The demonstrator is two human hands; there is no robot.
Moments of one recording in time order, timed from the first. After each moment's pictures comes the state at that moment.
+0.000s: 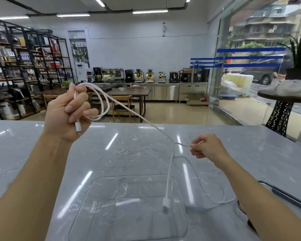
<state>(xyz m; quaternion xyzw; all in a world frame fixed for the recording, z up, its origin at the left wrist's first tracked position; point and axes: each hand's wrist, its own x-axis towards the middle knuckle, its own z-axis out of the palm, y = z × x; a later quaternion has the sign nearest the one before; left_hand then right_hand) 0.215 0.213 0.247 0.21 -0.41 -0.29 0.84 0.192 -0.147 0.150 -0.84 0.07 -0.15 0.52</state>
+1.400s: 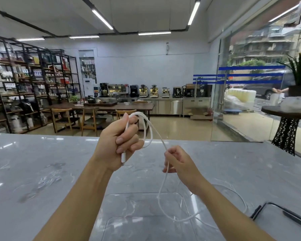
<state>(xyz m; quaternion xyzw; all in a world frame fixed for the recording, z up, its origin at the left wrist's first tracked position) 0.150 0.142 0.255 0.37 -0.33 -0.15 0.85 0.157 -0.040 0.177 -0.74 -0.12 -0.10 0.65</state>
